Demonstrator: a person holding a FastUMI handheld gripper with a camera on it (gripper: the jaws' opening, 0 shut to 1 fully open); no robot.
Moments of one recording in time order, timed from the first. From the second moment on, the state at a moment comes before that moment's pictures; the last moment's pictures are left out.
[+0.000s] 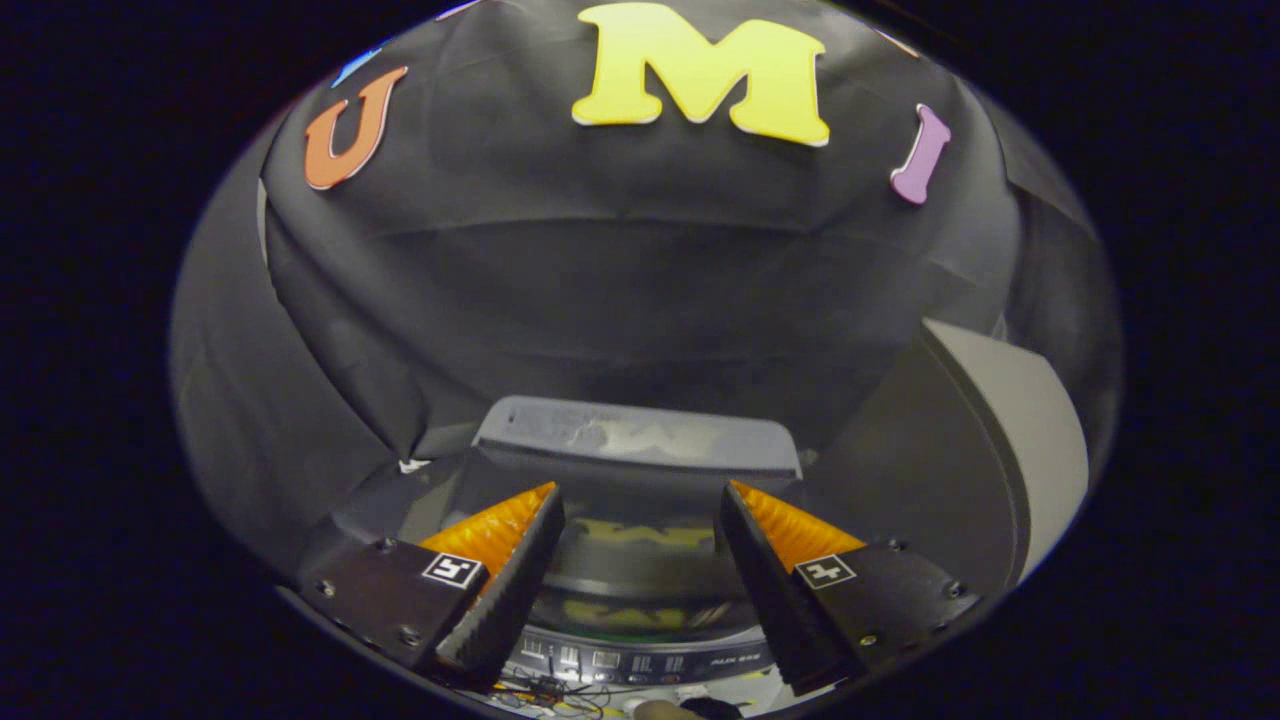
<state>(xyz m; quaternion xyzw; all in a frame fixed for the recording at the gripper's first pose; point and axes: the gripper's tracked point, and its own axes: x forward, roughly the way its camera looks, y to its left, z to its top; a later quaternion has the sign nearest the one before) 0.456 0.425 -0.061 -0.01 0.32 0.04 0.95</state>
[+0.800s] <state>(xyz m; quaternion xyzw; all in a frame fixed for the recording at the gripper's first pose) 0.405 0.404 -0.055 -0.01 0.30 0.05 0.95</state>
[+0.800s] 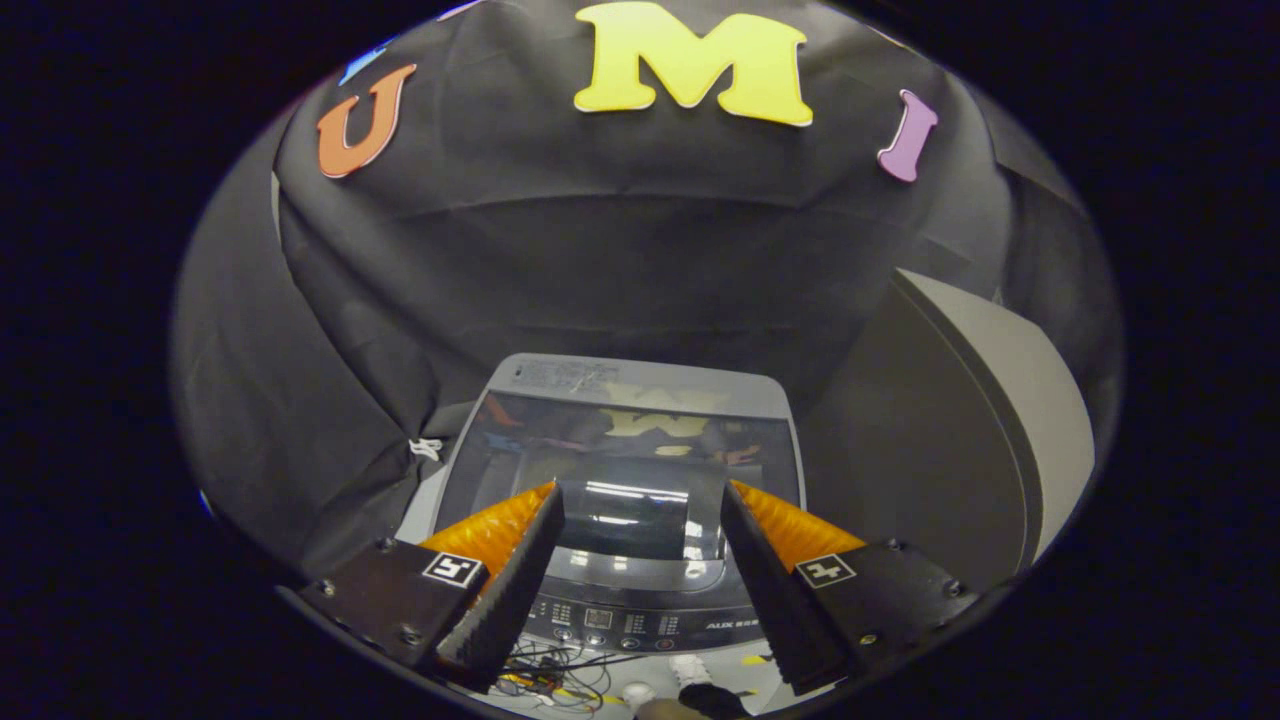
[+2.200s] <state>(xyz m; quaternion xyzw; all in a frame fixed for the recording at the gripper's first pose) 0.063 0.031 0.050 0.04 0.01 0.05 1.00</state>
